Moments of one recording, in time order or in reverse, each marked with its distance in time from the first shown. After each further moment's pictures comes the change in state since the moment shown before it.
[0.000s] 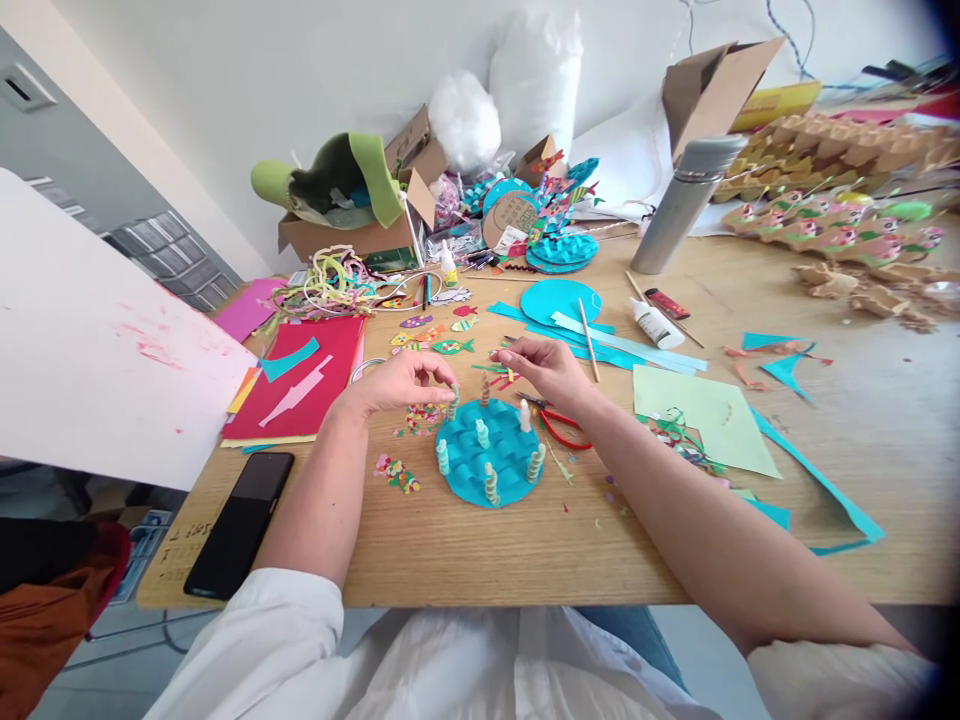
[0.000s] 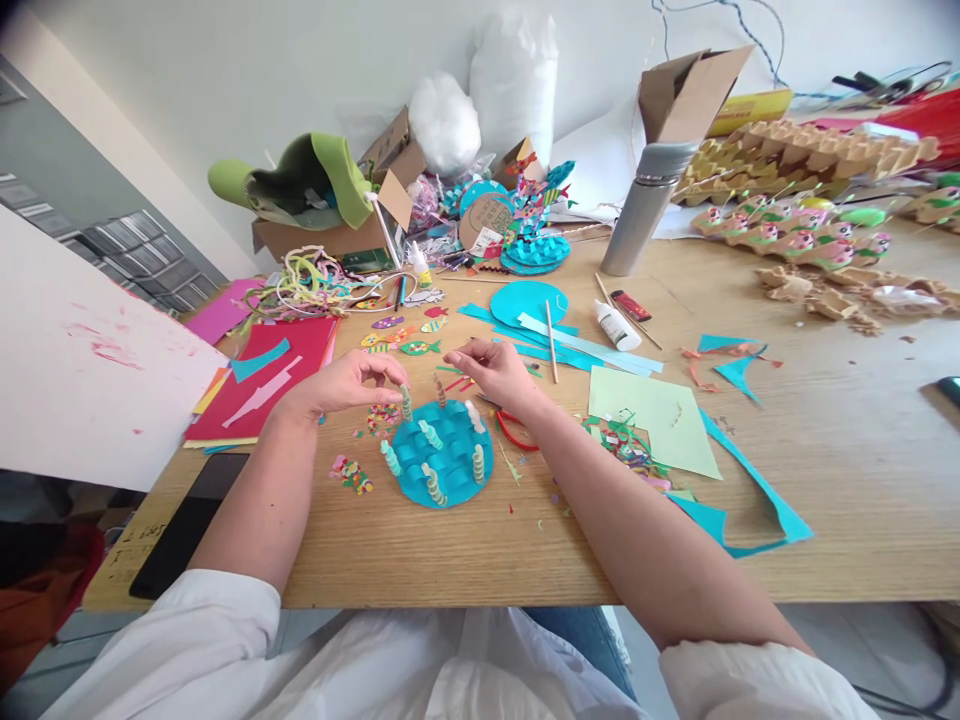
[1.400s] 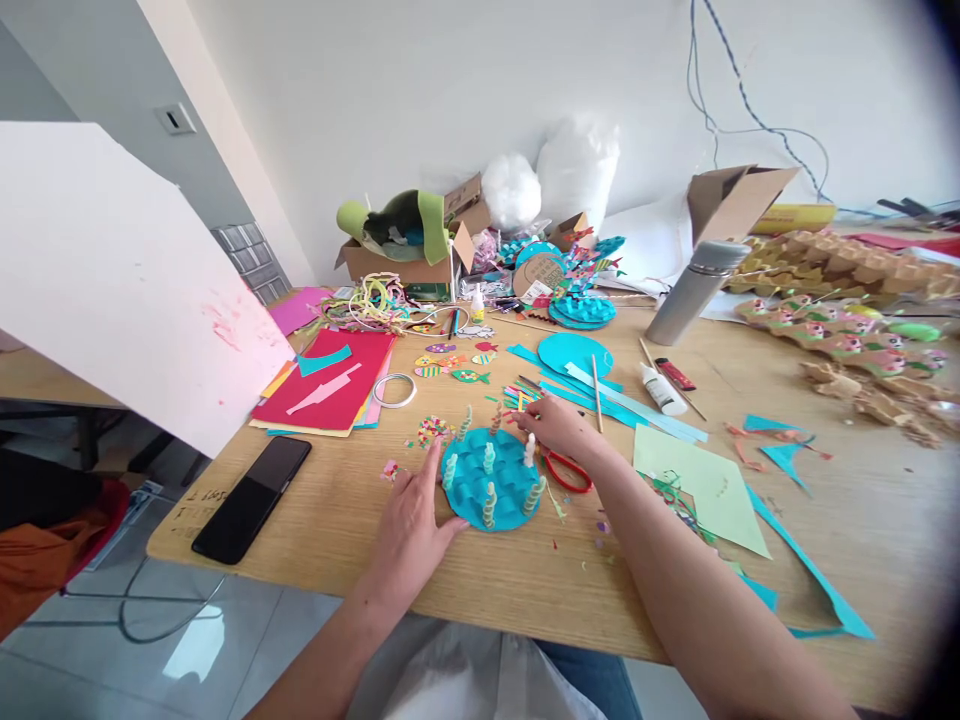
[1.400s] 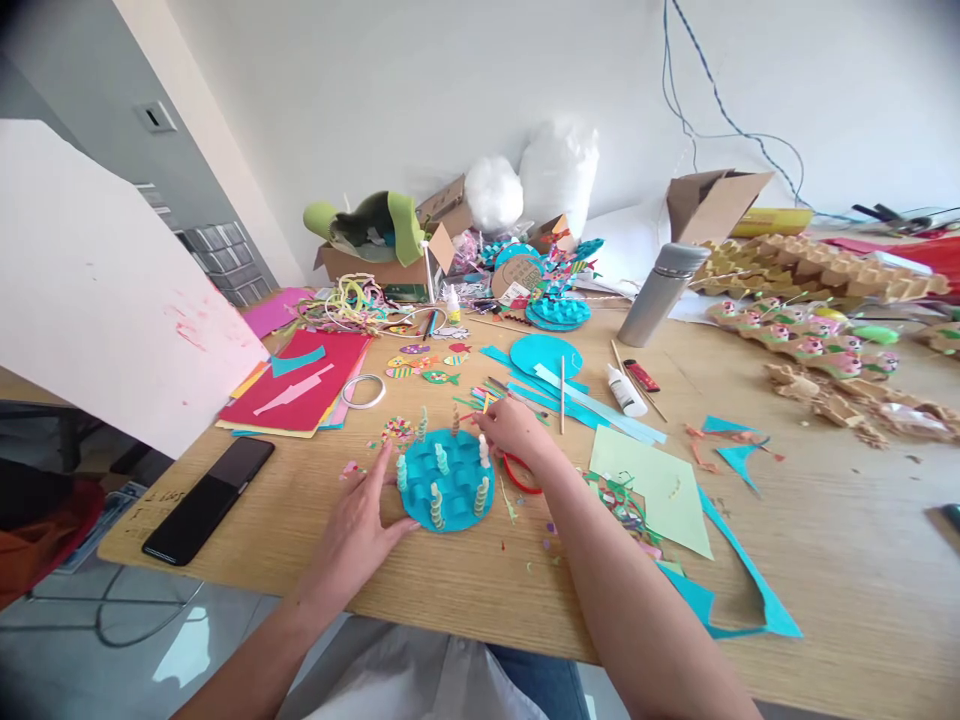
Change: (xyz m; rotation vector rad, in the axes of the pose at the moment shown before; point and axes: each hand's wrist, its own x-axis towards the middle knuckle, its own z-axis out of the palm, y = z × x) left_hand -0.100 0.028 0.162 0.508 0.655 -0.367; right_hand -0.003 -0.009 -0.005 -0.778 -0.330 0.282
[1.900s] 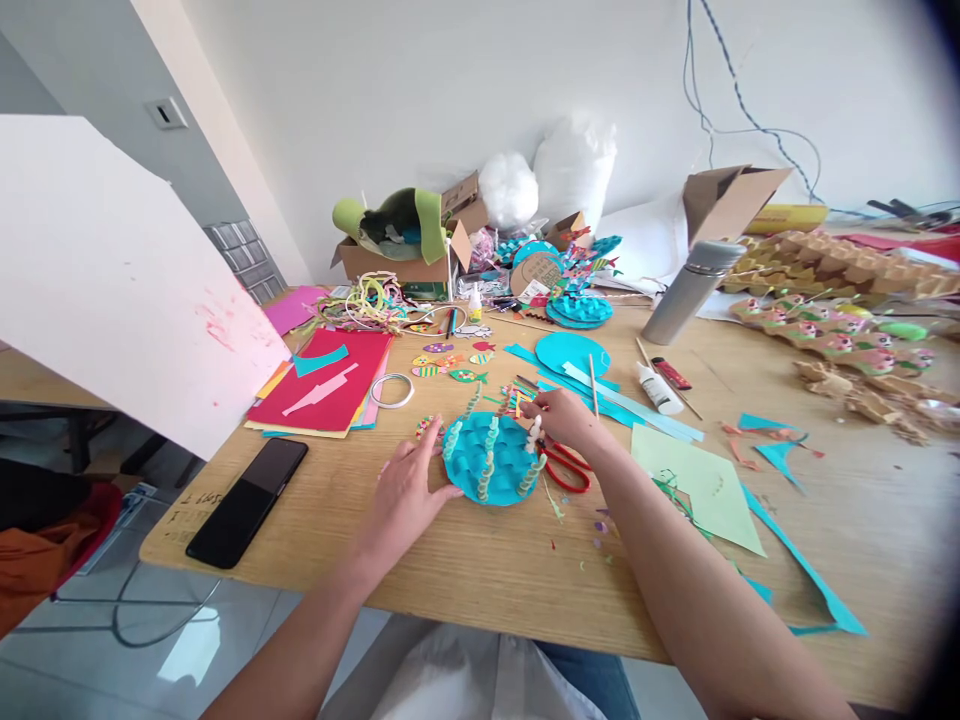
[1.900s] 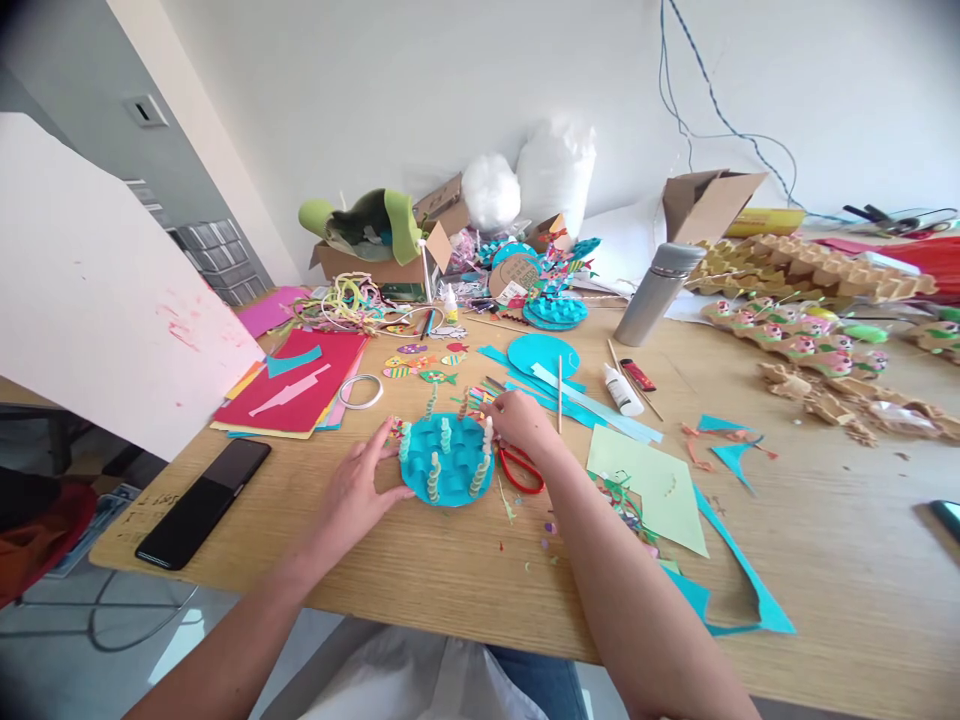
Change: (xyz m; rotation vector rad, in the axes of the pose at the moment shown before) left_hand 0.036 -0.017 -0.009 -0.088 0.026 0.105; right_hand 0.002 0.003 -0.011 0.073 0.065 0.105
